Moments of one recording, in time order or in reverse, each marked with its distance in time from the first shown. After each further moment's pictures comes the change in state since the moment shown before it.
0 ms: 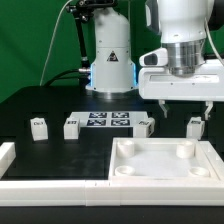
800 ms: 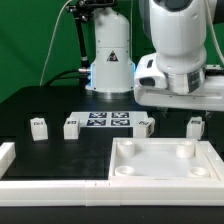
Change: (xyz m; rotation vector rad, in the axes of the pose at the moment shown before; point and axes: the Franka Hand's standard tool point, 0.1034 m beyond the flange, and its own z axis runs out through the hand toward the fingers) arm 0.005 -0.009 0.003 -0.066 -0.485 -0.086
